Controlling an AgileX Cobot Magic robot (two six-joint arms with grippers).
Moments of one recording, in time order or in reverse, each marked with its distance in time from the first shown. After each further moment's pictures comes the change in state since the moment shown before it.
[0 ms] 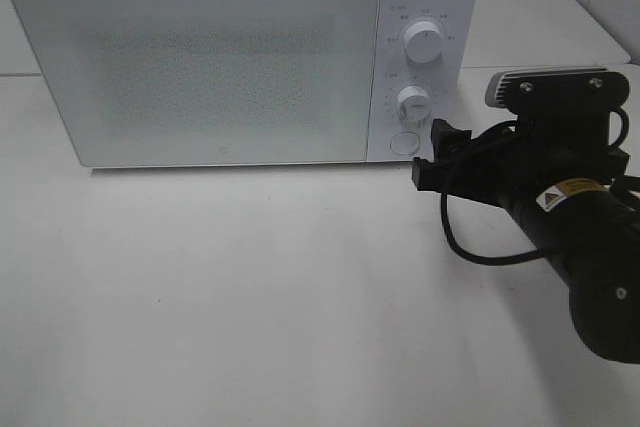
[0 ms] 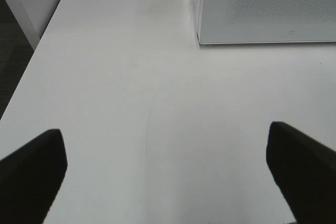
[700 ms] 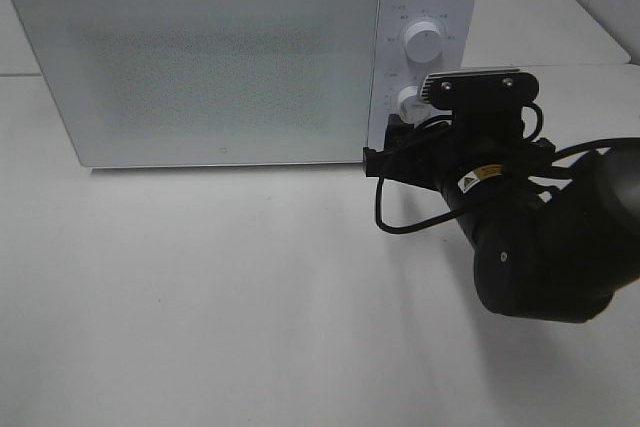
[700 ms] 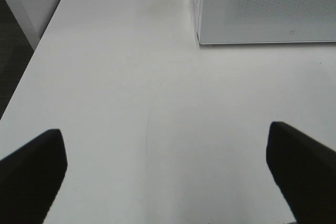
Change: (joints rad) left arm 0.000 0.000 0.000 0.000 0.000 0.000; right arm 0.000 0.237 -0.218 0.014 -0.026 0.000
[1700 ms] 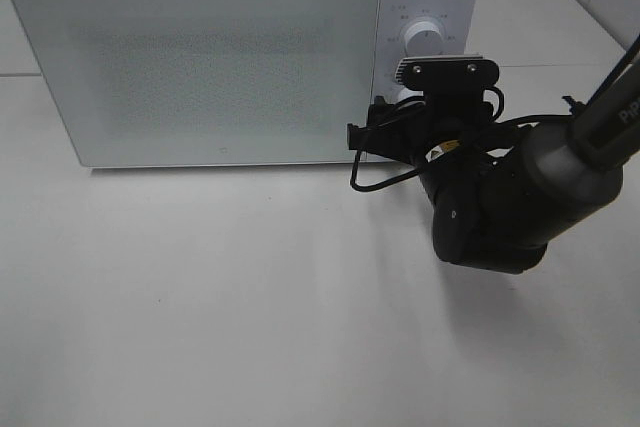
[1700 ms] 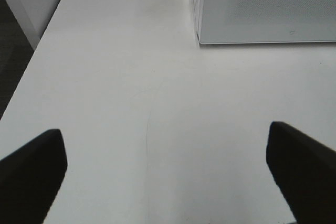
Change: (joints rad) left arm 0.000 0.000 0.000 0.005 0.000 0.000; right arm -0.079 0.150 -0.199 -0.048 0.022 0.000
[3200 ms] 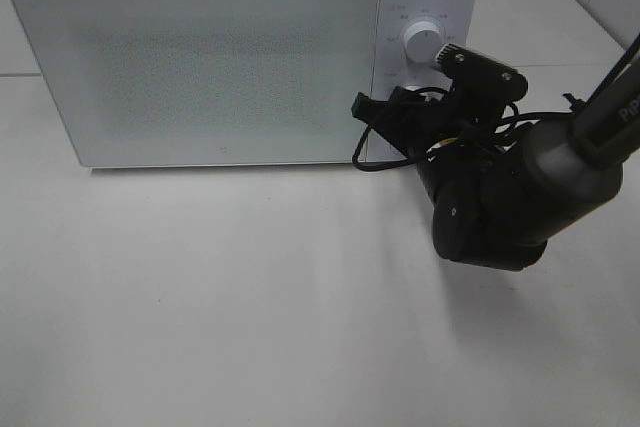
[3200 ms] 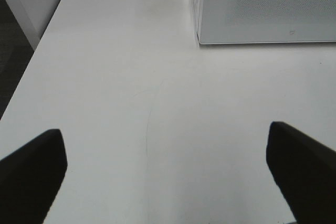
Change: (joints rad) left arm 0.000 0.000 0.000 0.000 0.000 0.000; right arm -0.006 0.000 -0.009 -0.009 0.004 0.432
